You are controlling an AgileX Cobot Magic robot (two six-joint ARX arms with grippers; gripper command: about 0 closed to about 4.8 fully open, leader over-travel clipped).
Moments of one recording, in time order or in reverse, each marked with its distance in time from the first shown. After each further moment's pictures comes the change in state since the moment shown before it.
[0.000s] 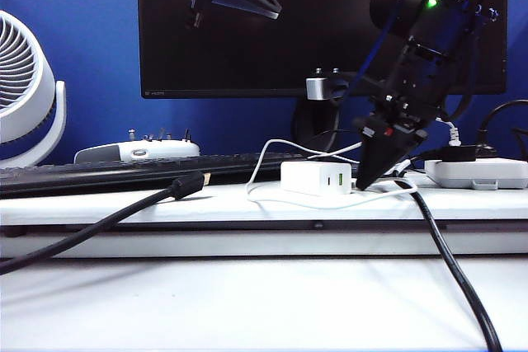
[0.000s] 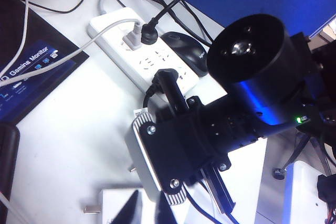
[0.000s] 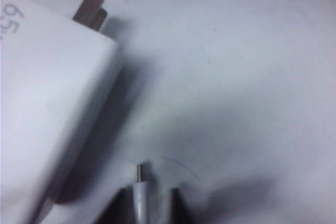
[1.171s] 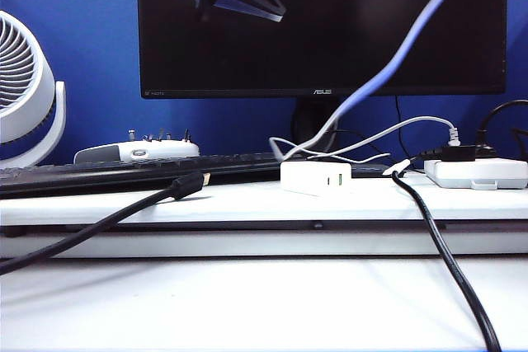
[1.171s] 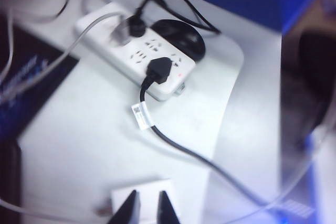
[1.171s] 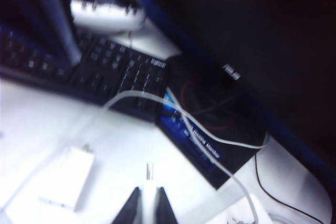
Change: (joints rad) left arm -0.021 0.000 0.000 -0.047 -0.008 0.252; right arm -0.008 -0.645 0.000 -0.026 0.000 0.097
